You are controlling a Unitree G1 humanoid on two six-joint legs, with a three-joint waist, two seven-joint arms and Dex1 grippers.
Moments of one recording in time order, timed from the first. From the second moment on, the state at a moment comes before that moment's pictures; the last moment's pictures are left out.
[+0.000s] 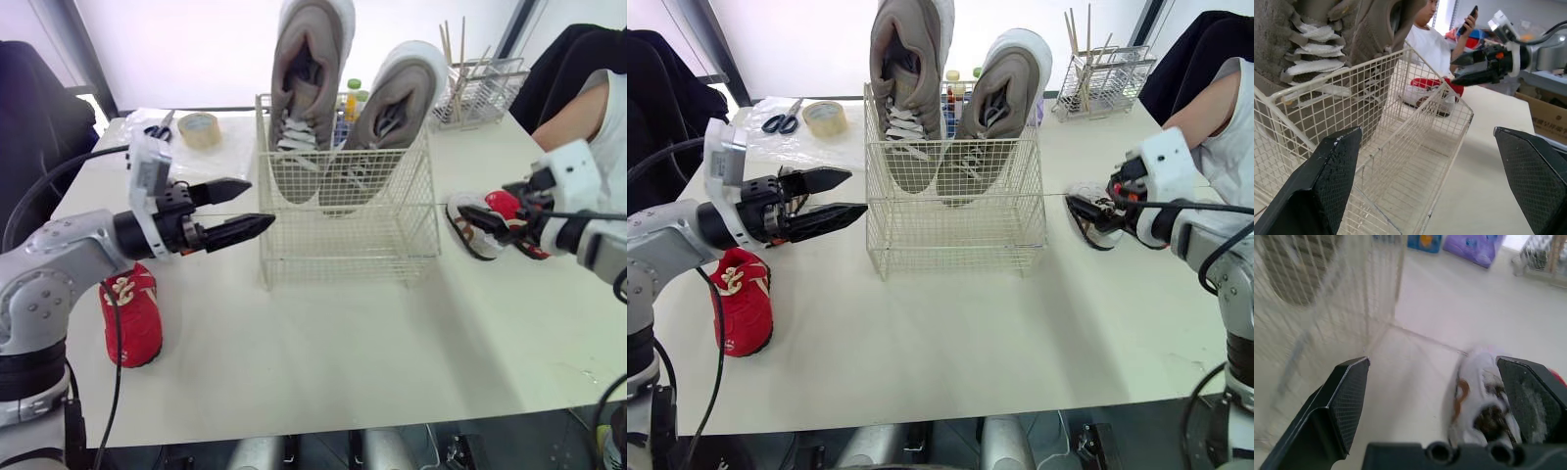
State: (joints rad) left arm -0.48 0.77 0.29 -0.40 -1.03 0.92 -0.74; right arm -0.36 -0.96 -0.28 -0.33 0.53 1.04 0.44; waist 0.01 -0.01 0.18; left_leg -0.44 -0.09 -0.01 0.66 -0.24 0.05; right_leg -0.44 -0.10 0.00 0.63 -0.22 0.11
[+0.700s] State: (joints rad) left arm -0.46 0.77 0.26 -0.46 -1.00 0.90 -0.70; right arm -0.37 -0.79 -0.21 0.03 0.29 0.79 0.36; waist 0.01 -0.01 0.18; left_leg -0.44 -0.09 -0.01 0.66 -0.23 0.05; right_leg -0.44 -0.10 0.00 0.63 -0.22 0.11
